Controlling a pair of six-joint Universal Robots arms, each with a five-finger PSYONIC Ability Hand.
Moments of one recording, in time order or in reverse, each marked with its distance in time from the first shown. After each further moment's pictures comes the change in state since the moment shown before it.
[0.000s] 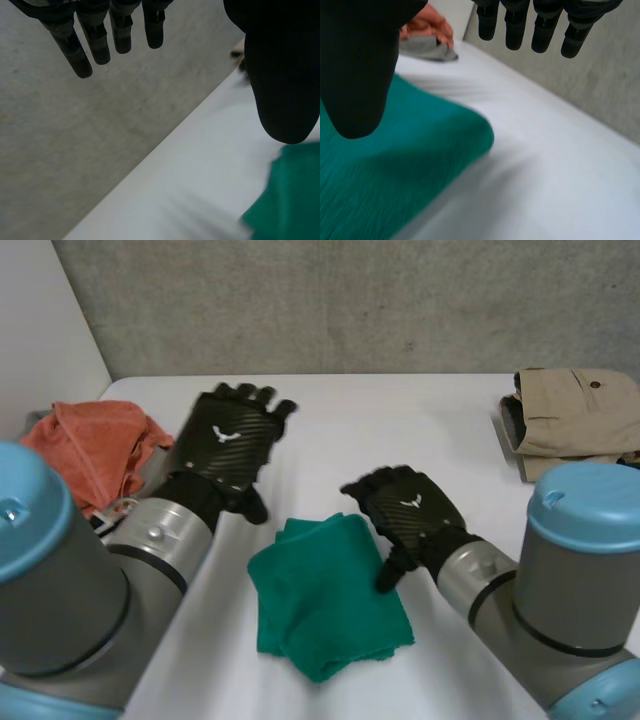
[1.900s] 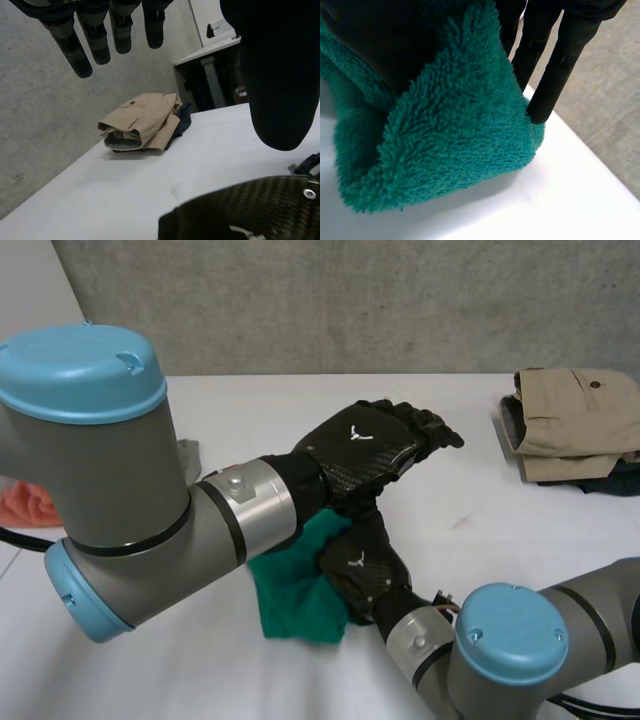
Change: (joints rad) left arm -0.042 -0.247 0.452 -0.342 0.551 -0.180; right arm 0.126 0.218 0.155 -0.513 0.011 -0.250; left_hand 0.000 0.000 0.000 0.000 0.000; right_hand 0.807 0.936 0.943 0.985 0.882
